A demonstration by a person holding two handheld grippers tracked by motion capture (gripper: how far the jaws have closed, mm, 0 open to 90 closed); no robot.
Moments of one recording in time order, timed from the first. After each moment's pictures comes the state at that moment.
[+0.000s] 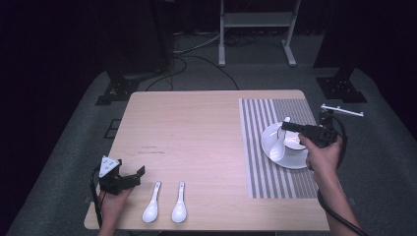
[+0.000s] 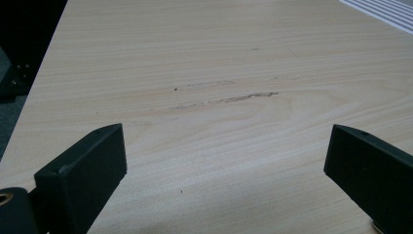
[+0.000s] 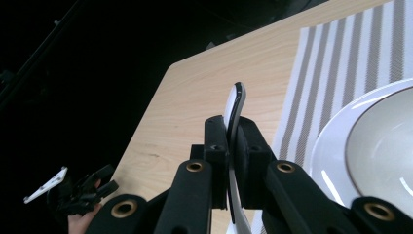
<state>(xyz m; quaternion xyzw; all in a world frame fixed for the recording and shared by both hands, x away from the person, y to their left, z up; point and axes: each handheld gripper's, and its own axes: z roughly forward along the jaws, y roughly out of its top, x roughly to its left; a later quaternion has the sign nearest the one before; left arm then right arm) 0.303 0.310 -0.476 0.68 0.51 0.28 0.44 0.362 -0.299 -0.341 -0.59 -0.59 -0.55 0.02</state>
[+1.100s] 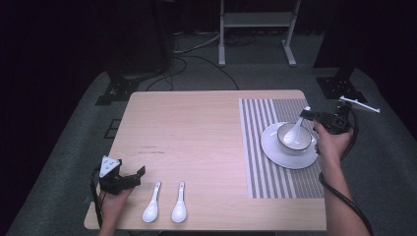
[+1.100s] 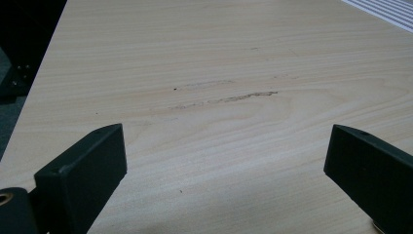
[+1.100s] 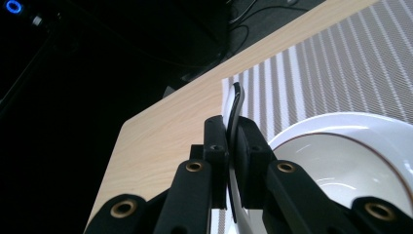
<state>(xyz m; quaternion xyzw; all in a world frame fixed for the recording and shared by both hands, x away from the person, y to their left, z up) 0.303 0.309 -0.476 0.69 0.50 0.29 0.44 0.401 -0.352 -0.355 -0.68 -0.49 -0.54 -0.02</state>
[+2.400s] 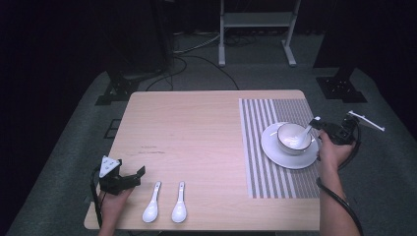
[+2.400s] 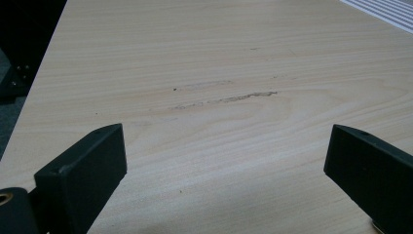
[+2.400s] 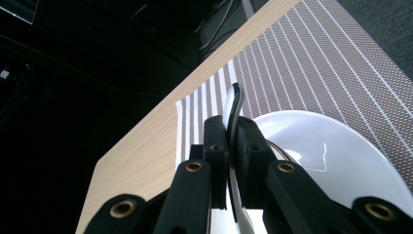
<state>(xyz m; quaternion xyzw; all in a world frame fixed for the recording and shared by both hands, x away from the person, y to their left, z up) 0.302 0.309 -0.476 0.69 0.50 0.29 0.44 0.395 -0.380 -0.404 -0.73 -0.41 -0.54 -0.04</state>
